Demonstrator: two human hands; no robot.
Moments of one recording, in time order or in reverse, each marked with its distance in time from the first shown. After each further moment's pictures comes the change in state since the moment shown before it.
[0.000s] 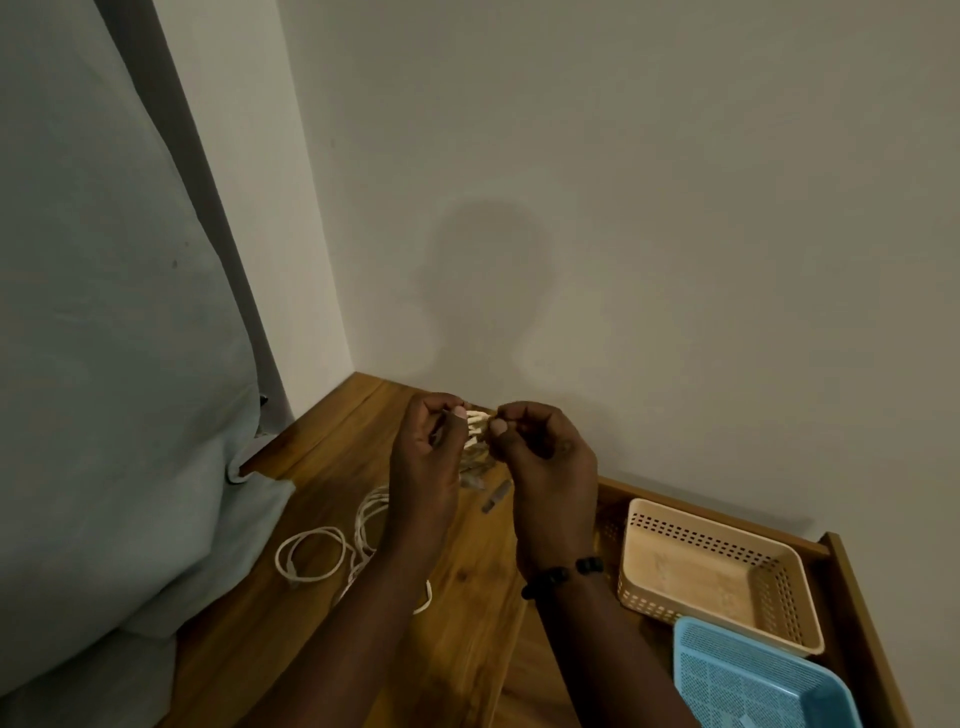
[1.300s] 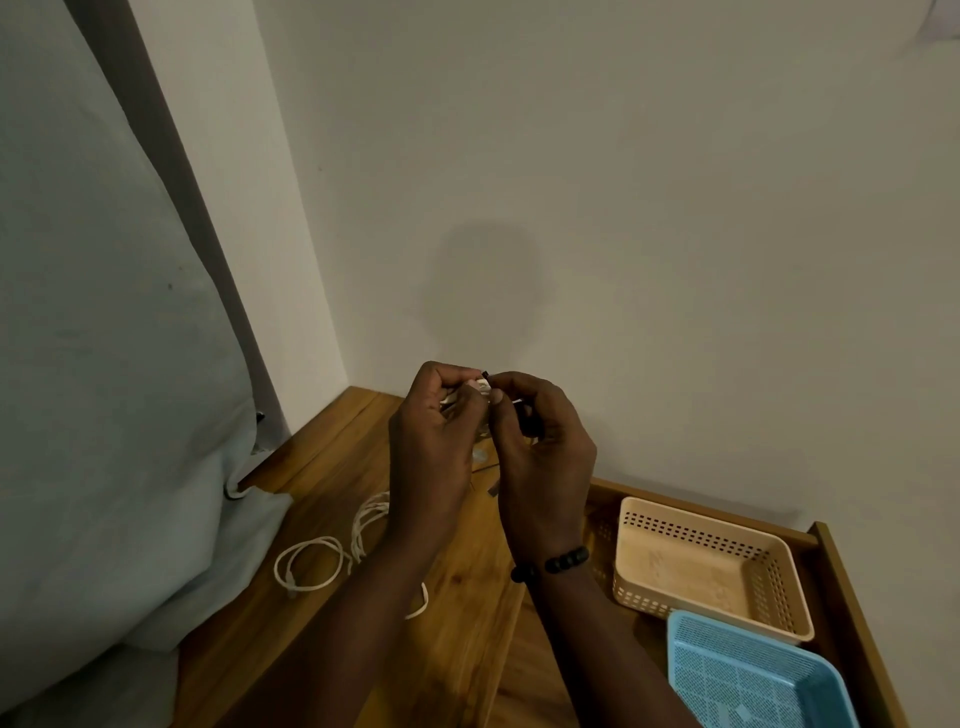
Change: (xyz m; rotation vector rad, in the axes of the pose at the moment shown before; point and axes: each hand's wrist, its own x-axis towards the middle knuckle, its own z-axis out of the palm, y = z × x) left_hand -0.012 0.058 0.020 0.188 0.006 0.241; right_hand 0.002 -0.022 -0.006 -0.173 0.087 -0.476
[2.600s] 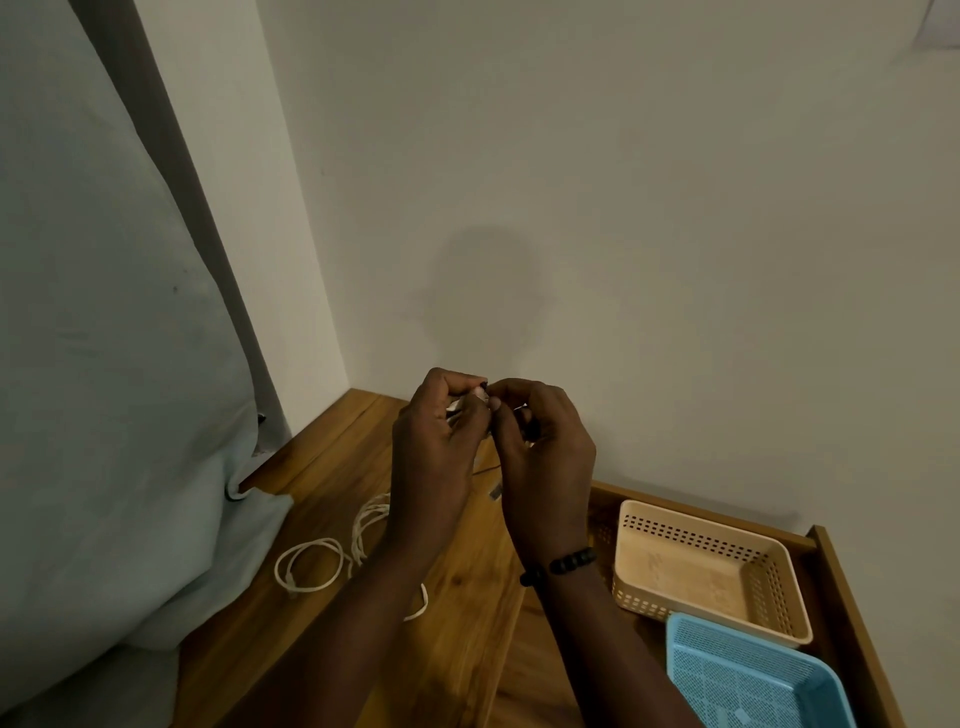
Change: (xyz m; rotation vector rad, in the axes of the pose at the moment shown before) left_hand -0.005 0.001 -0.004 0.060 -0.074 0.112; right_hand 0.002 -0.003 -0.006 -0.140 -0.080 0.011
